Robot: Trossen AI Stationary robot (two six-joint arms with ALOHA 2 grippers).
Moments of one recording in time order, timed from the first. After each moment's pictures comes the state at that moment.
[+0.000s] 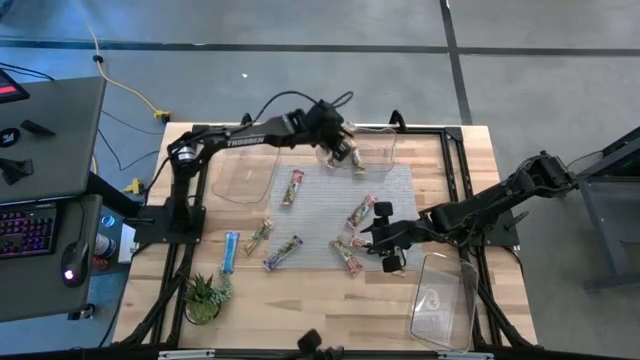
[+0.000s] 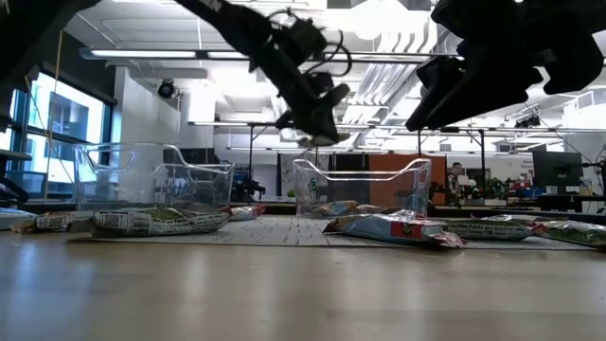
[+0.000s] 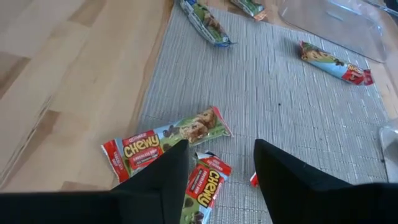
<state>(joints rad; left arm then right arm) 0.43 1.96 1.63 -0.33 -0.12 -0.19 0.33 1.30 0.64 -0.03 0.28 -0.01</state>
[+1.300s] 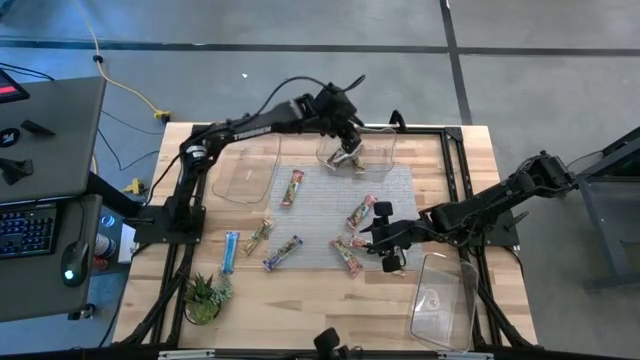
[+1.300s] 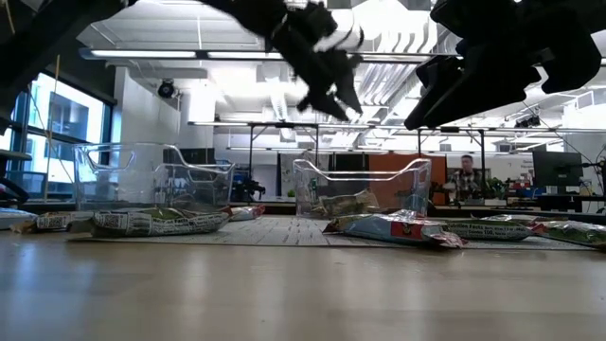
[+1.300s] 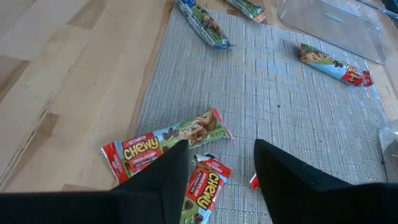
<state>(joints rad) 0.43 2.06 1.97 -0.56 0.04 -0.15 0.33 1.30 0.64 -0.03 0.28 -0.01</state>
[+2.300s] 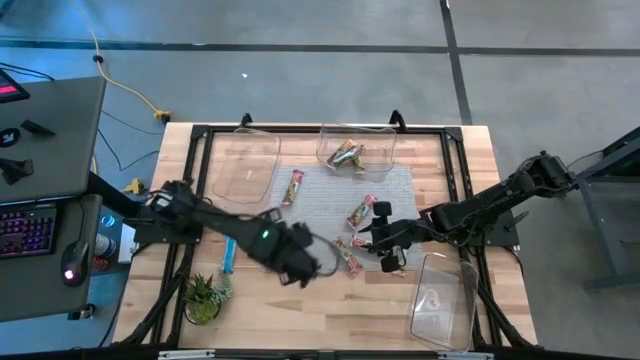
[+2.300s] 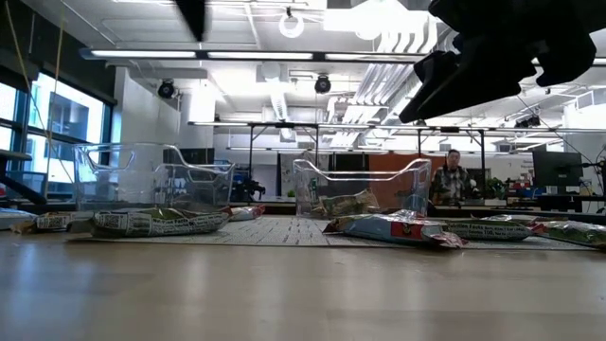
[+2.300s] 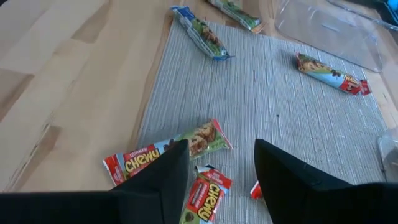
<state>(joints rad) -0.43 1.91 1.93 -1.57 -0.36 -0.81 0.33 1.30 0.64 0.01 0.28 -0.01</state>
